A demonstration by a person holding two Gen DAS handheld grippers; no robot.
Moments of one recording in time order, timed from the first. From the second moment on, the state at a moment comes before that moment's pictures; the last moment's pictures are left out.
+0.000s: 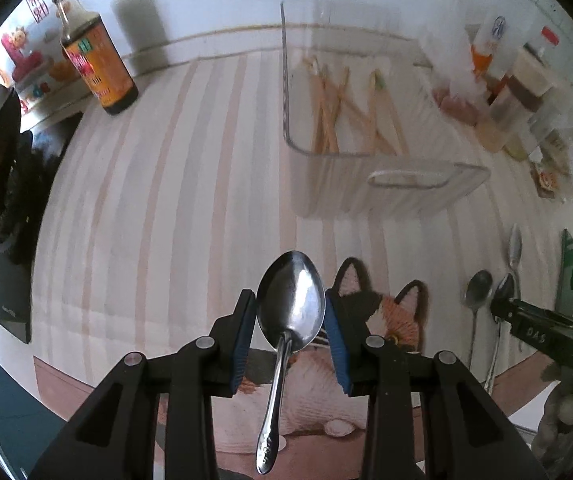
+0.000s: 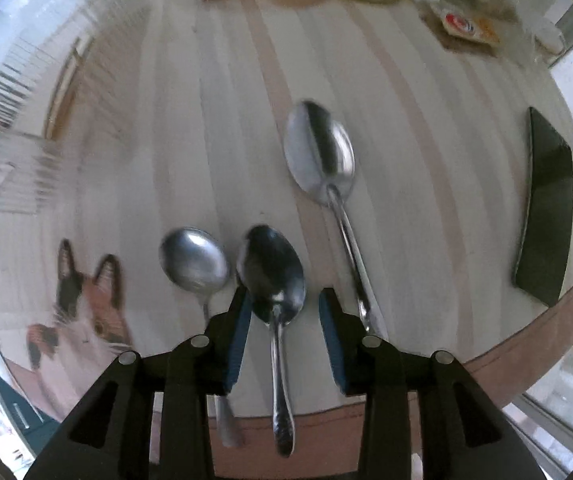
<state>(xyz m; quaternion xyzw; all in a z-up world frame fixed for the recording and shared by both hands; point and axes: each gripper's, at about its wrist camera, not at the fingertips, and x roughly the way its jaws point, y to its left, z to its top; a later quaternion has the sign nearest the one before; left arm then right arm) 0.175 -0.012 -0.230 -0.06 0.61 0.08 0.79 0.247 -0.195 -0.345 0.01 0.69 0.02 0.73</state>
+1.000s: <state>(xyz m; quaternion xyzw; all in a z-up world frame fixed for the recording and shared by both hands) 0.227 0.028 -0.072 -0.18 0.50 0.04 0.84 0.310 -0.143 -0.164 0.14 0.53 0.15 0.82</state>
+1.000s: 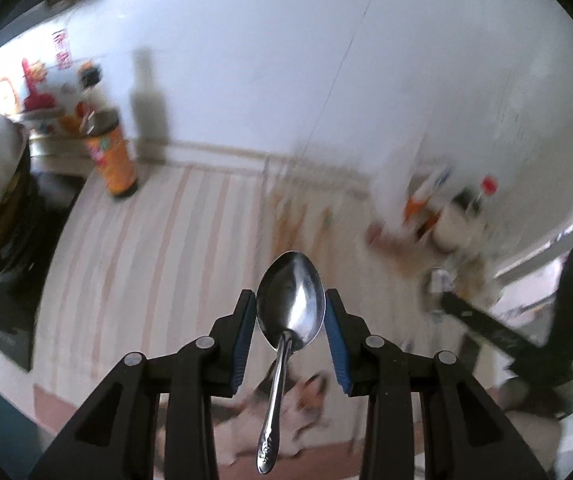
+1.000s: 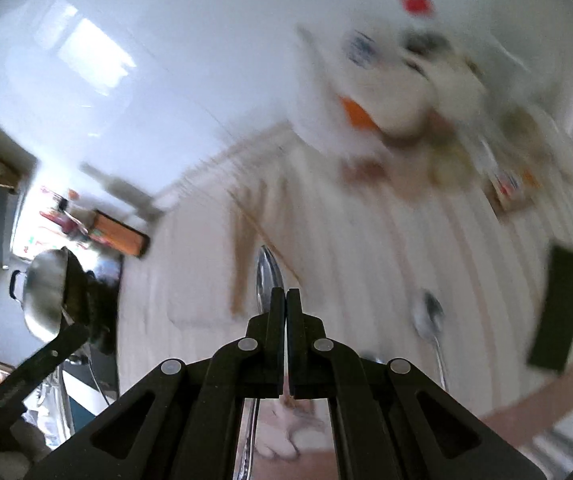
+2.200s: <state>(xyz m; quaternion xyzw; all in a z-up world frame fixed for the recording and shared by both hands) 0.216 -0.061 -0.239 -0.01 0.60 0.17 0.78 0.311 -0.246 -0.283 0.03 0.64 0.05 0.76</state>
